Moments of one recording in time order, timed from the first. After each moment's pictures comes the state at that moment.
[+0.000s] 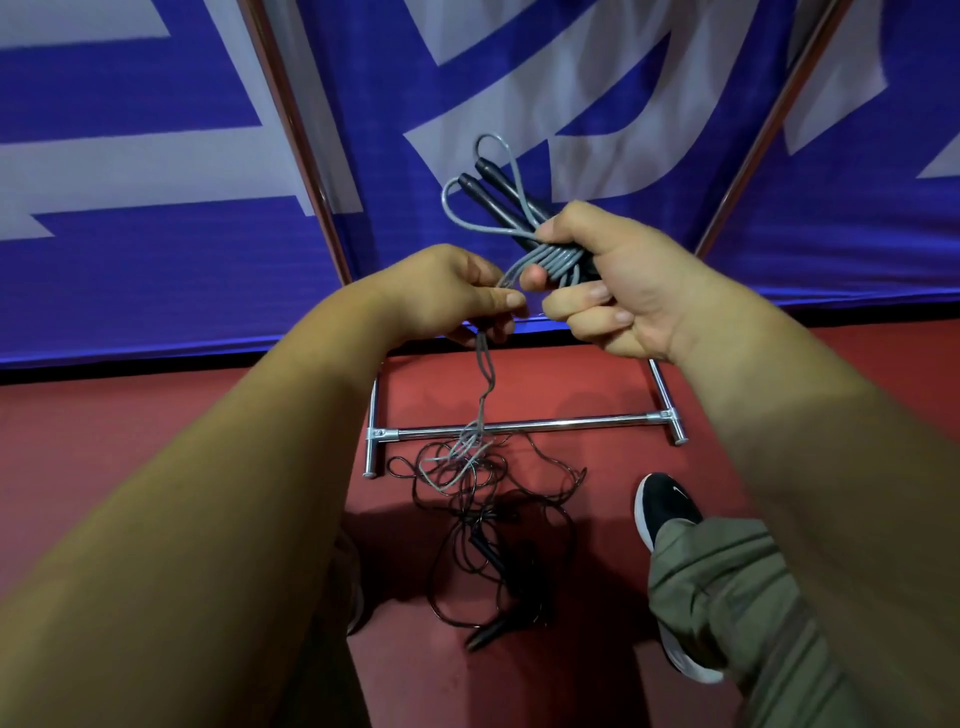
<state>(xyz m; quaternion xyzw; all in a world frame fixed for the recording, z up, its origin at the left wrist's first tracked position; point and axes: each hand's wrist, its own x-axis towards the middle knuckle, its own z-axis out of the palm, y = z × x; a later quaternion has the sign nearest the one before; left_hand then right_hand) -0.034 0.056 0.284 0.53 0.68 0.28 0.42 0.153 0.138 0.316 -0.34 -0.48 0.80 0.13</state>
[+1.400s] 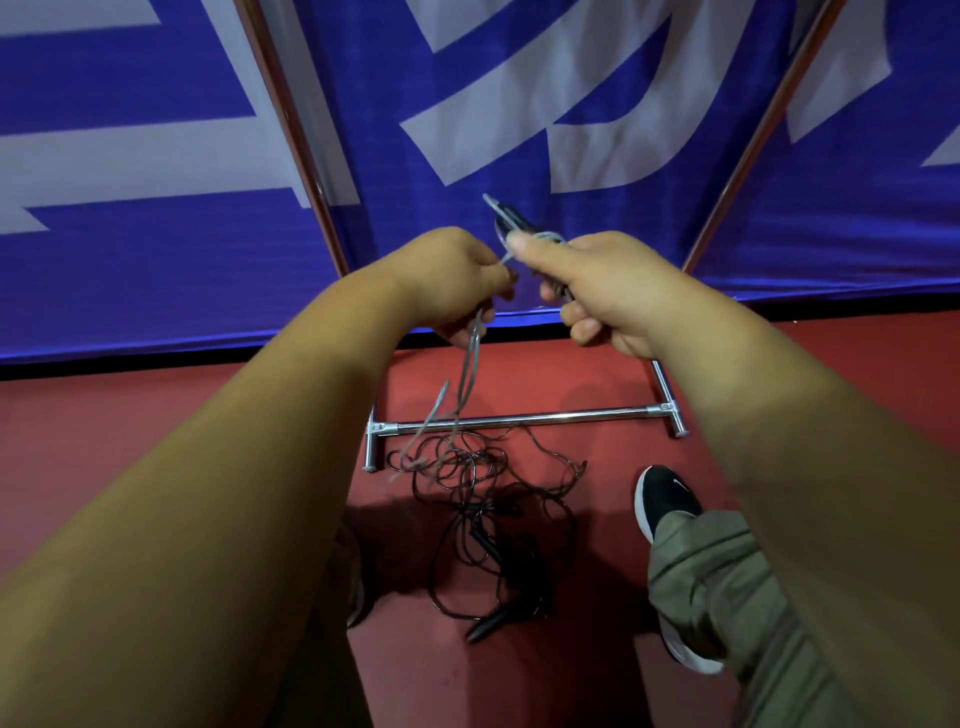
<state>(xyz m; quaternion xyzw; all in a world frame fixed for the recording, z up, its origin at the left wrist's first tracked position) -0.021 0.063 0.295 0.49 0.76 0.24 0.35 0.144 0.145 0.283 -0.45 -0.62 0.63 0.15</state>
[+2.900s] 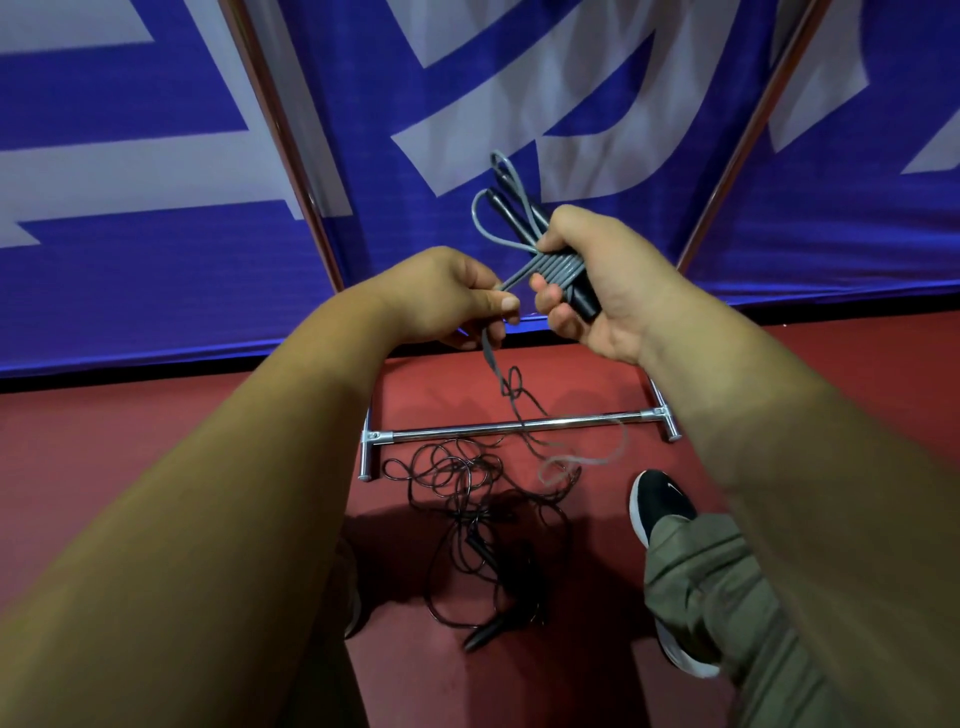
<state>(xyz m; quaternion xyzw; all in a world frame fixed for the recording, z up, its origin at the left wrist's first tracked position) -0.028 0.063 0.283 0.52 0.70 0.26 0.41 0.149 0.132 0.309 -0.43 -0.46 0.74 0.22</state>
